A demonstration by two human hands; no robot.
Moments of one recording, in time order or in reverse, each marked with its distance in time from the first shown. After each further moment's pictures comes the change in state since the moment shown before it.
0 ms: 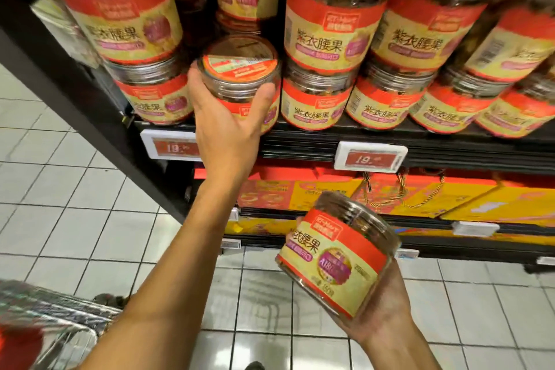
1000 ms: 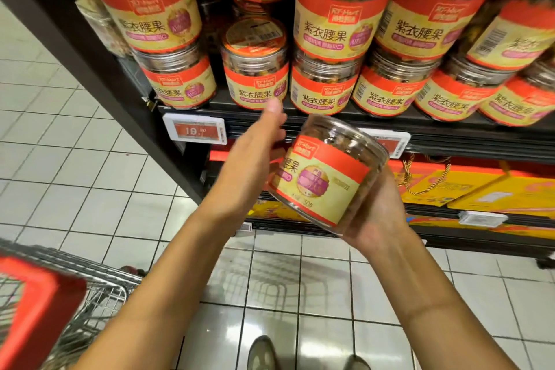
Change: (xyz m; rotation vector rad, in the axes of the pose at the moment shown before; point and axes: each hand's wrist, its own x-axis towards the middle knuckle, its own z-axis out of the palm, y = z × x) left_hand -0.055 0.055 -0.044 -0.349 -0.590 -0.587; right_hand 0.004 -0.036 0.068 -0.184 0.006 -0.125
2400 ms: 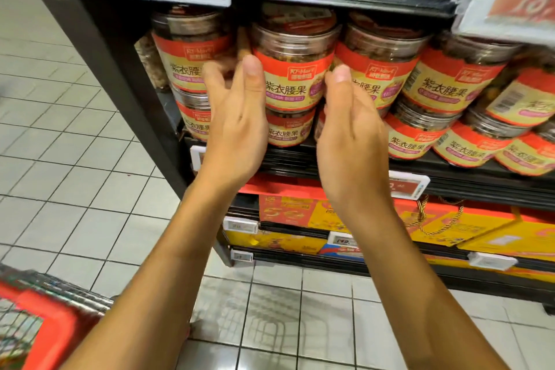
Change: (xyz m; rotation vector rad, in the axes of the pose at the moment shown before) left_hand 0.048 0.043 -0.042 0.270 0.390 0.612; right_hand 0.003 -0.006 0.106 -0.968 0.100 -1.098
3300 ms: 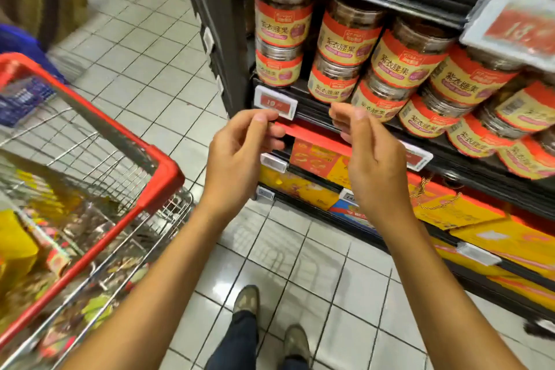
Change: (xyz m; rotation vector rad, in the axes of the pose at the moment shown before) left_hand -0.130 0.074 -0.058 -0.165 0.178 -0.388; right_hand -0.065 -0.023 -0.056 -0.014 -0.417 -0.034
